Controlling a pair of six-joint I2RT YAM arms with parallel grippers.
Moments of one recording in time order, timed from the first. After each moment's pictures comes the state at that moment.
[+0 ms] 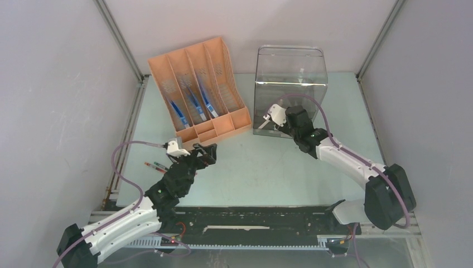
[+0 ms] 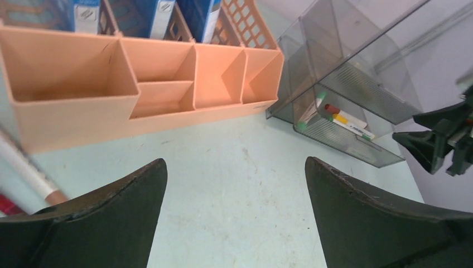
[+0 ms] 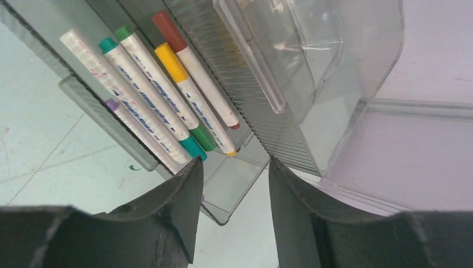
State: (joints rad) left arm -0.83 0.57 0.22 0.22 -0.63 -0.67; right arm 0.54 1.36 0.90 -0.19 0.38 -0.70
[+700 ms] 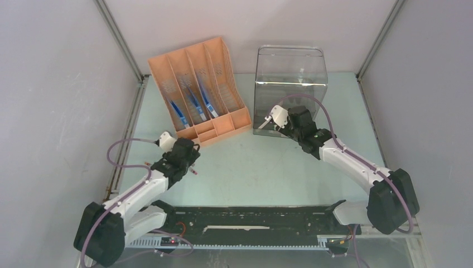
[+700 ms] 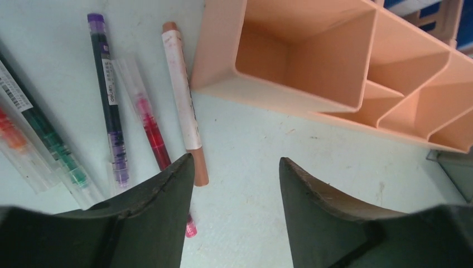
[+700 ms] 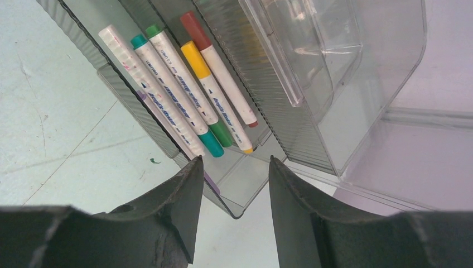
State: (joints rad) left arm -0.44 0.95 0.40 -0.25 -0.50 -1.03; right arm 0.53 1.32 0.90 -0.25 0.28 -0.67
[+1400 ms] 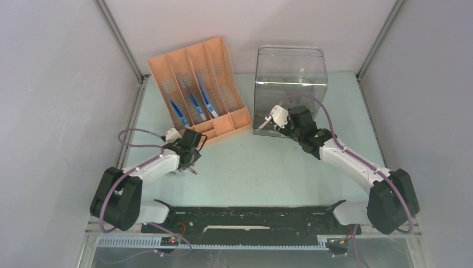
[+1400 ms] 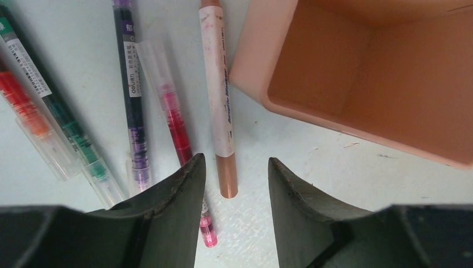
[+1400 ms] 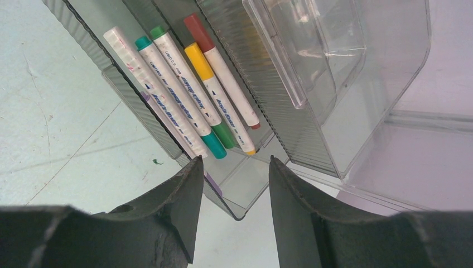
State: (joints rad) left arm -0.40 1.31 0.63 -0.45 -0.48 -1.07; right arm 0.52 1.32 0.90 -0.25 0.26 -0.67
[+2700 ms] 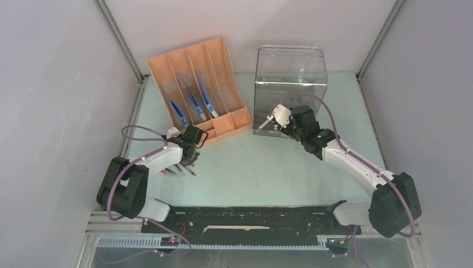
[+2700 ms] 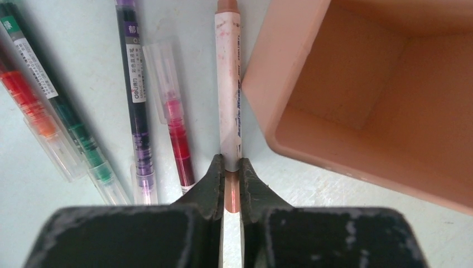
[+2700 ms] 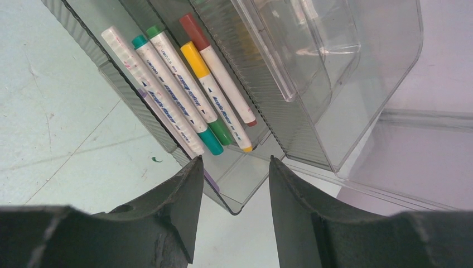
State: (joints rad) left arm -0.38 1.43 0.70 -0.52 -0.48 -1.09; right arm 0.50 1.29 0.90 -0.26 0.24 -0.66
